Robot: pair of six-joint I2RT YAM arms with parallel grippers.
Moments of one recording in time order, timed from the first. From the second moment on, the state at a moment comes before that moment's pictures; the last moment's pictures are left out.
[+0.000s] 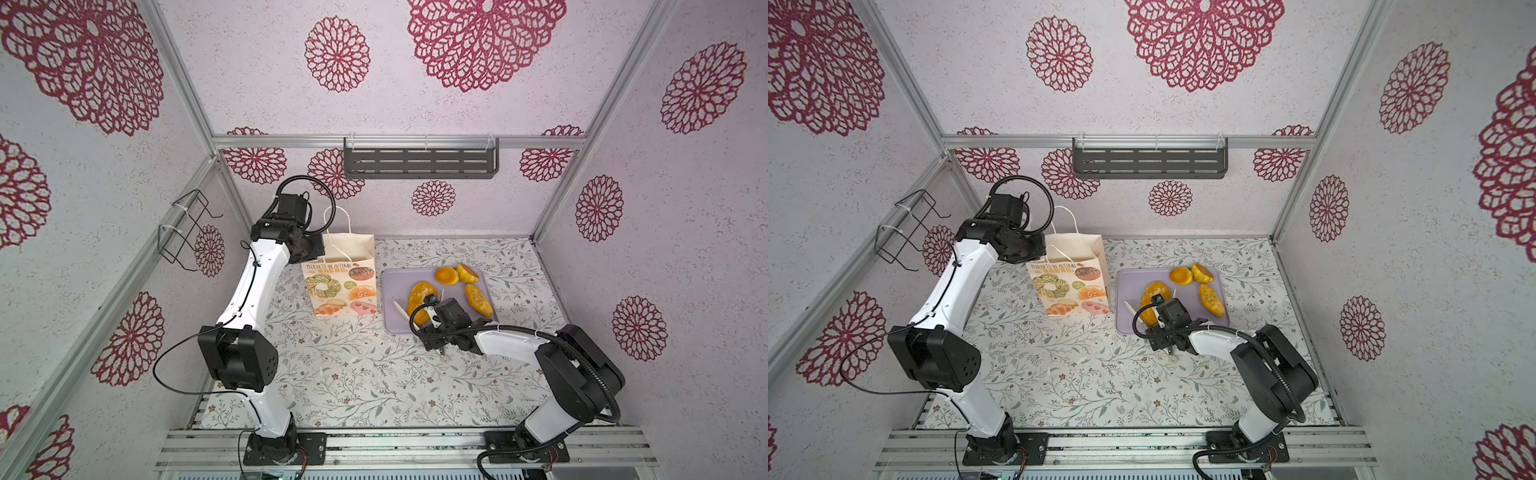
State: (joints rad) left arm -0.11 1.79 1.91 -1.08 0.03 -0.29; right arm 0.66 1.61 0.79 -0.11 0.08 0.13
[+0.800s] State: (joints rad) left arm -0.11 1.79 1.91 -1.08 0.02 -0.29; right arm 0.64 1.35 0.93 -0.35 0.06 0.26
